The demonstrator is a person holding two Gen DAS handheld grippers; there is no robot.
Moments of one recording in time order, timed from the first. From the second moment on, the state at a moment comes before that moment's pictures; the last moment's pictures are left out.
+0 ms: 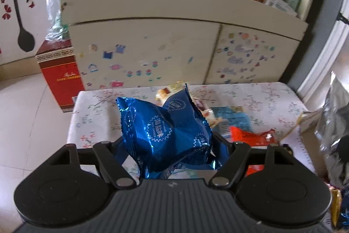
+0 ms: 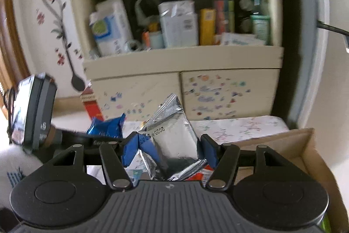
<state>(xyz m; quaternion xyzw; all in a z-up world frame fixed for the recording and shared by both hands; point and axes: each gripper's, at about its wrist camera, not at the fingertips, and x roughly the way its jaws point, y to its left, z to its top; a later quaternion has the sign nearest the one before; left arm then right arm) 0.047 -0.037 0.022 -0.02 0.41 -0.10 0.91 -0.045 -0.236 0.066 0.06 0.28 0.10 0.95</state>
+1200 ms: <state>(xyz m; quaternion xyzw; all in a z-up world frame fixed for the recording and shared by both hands) -0.010 -0.211 0.035 0.01 0.35 -0.35 0.87 -0.072 -0.375 0.062 0.27 0.29 -0.16 0.90</state>
